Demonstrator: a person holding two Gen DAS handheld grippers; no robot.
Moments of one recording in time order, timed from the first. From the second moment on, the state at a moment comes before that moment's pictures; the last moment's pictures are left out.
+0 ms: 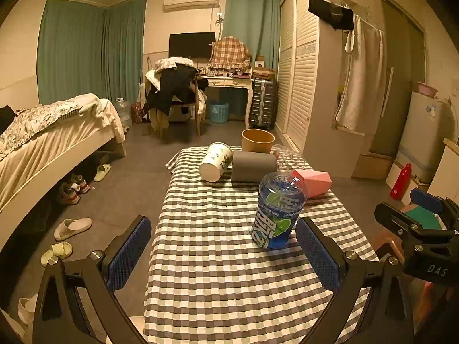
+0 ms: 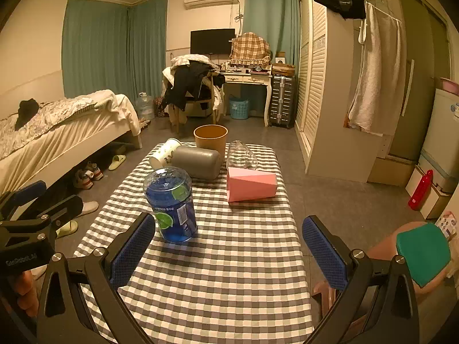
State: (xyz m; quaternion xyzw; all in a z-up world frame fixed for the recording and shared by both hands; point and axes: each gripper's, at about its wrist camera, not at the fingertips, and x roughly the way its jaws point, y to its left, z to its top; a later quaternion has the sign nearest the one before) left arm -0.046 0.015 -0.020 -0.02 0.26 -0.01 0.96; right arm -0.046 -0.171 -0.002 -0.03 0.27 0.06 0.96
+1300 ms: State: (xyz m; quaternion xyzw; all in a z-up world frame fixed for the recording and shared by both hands) left arm -0.052 0.010 -0.024 0.00 0.26 -0.02 0.97; right arm -0.041 -0.171 -0.013 -0.03 0.28 0.05 0.96
